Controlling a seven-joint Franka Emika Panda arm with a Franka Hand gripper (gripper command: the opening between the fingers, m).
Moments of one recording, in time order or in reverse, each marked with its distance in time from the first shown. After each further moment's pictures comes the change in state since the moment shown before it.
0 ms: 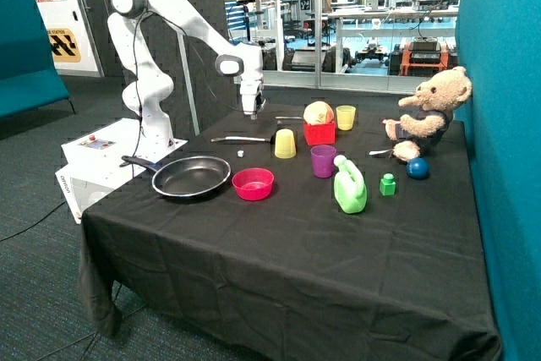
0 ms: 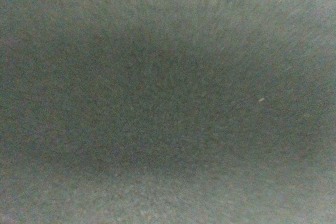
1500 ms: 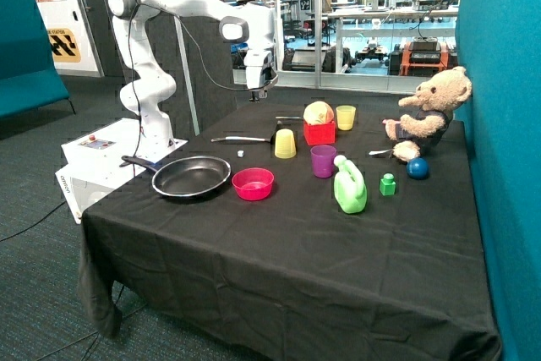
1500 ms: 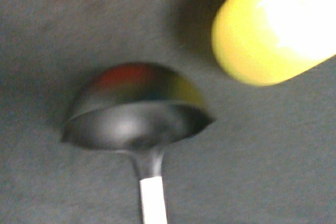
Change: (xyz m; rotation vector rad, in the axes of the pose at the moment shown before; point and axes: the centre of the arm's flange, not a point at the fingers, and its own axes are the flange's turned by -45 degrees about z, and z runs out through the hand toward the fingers) arm 0.070 0.167 -0.132 0.005 -0.002 0.167
